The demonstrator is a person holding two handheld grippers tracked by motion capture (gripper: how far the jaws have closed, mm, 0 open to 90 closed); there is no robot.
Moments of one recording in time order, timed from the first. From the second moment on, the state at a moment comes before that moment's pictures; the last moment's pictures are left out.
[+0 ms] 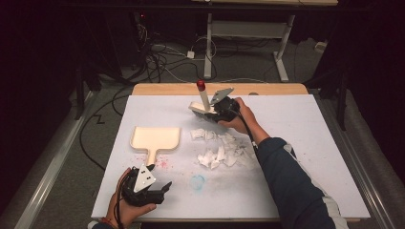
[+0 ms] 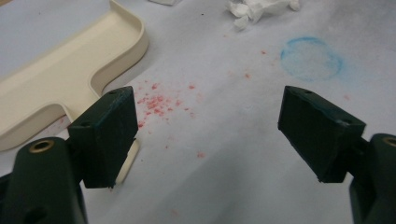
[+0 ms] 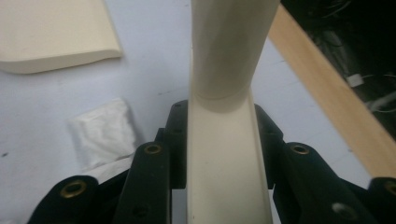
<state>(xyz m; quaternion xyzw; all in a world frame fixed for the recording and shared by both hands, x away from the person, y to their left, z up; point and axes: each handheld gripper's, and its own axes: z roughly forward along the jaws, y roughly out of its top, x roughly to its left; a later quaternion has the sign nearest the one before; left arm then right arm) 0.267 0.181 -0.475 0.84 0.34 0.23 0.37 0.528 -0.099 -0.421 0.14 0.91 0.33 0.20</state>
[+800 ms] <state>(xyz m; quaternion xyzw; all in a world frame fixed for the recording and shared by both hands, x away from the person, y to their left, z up) 0.265 0.169 -0.474 0.85 0.31 0.22 0.35 0.476 -0.148 -0.415 0.06 0.93 0.34 0.13</state>
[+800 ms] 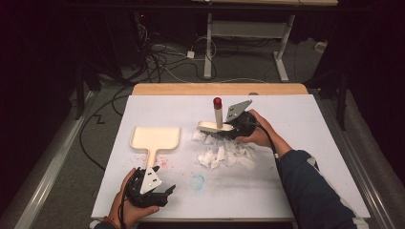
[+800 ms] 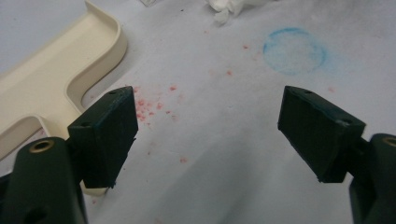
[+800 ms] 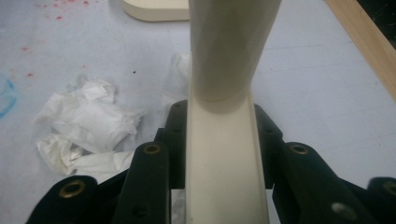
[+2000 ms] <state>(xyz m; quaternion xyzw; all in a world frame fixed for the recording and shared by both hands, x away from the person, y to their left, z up) 0.265 0.170 -0.473 0.86 0.31 0.22 0.35 0.461 -0.104 -0.400 0.12 0.94 0.29 0.15</state>
